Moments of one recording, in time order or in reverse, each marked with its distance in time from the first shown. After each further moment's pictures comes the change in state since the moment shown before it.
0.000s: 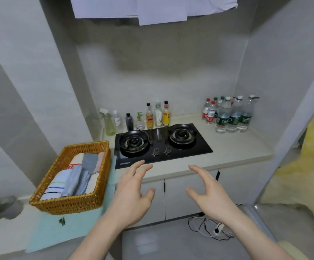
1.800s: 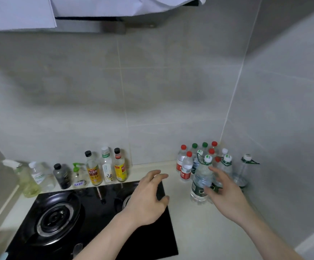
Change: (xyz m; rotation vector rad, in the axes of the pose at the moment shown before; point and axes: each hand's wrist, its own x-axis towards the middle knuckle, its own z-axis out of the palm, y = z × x) left_hand 0.592 0.123 0.258 -0.098 -0.145 0.021; right_hand 0.523 0.261 -0.309 -0.011 0.186 0.067
